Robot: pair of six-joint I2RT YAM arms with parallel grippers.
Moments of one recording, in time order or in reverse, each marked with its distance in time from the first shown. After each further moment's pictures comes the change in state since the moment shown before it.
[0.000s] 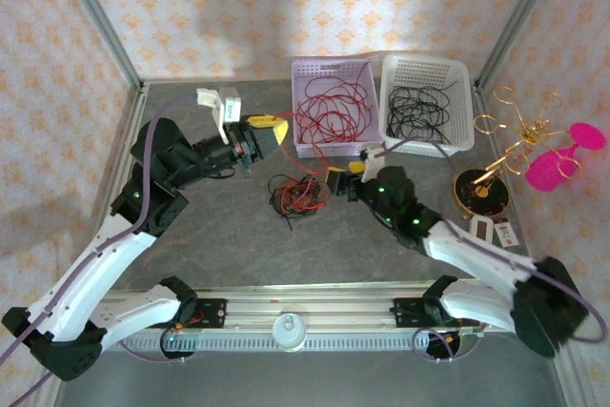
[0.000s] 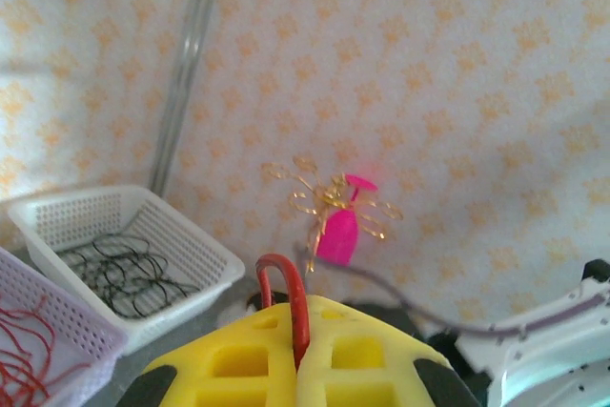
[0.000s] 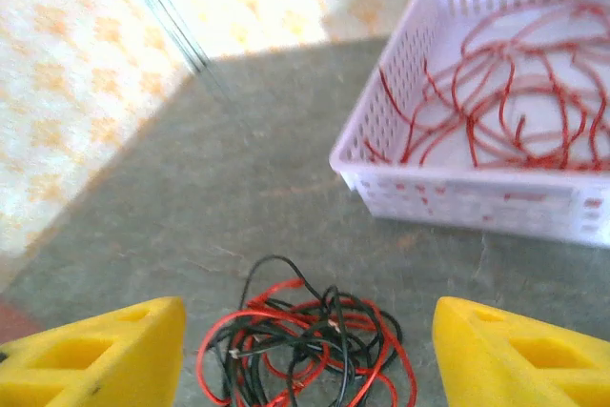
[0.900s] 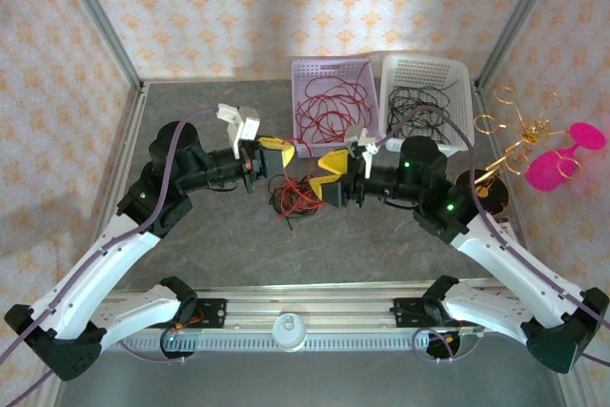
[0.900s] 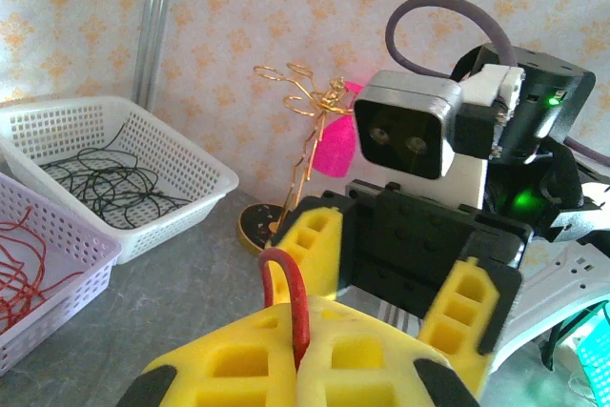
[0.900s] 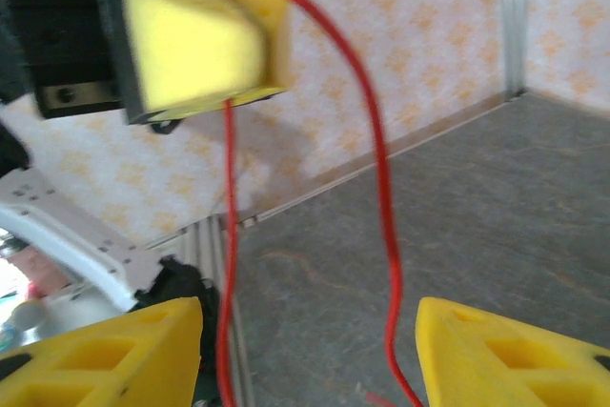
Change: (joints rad) left arm -0.006 -0.001 -0.034 -0.146 0.068 0.100; right arm 0.039 -0.064 0.414 -0.365 -0.591 -0.221
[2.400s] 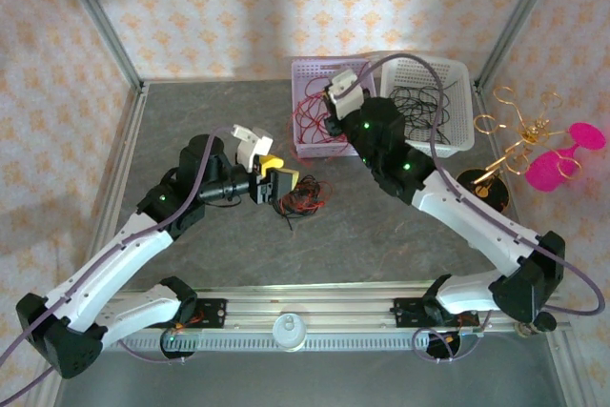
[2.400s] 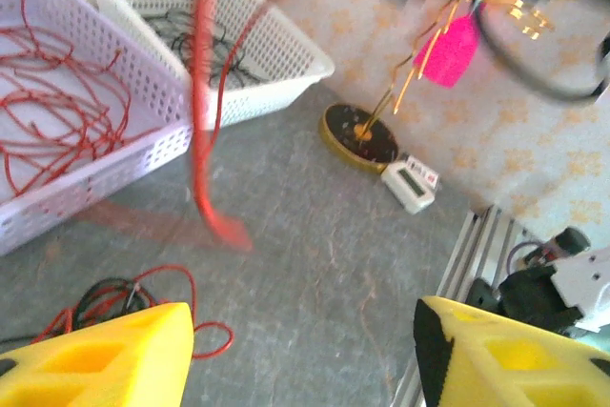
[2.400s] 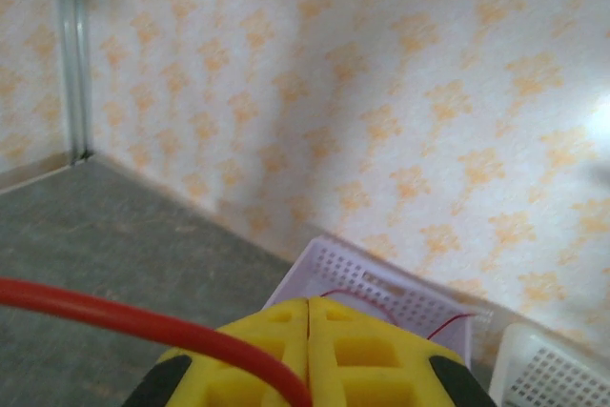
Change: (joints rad) left arm 0.000 0.015 -0.179 -0.096 -0.151 0.026; right arm 0.039 0.360 0.309 0.149 0.900 -0.442
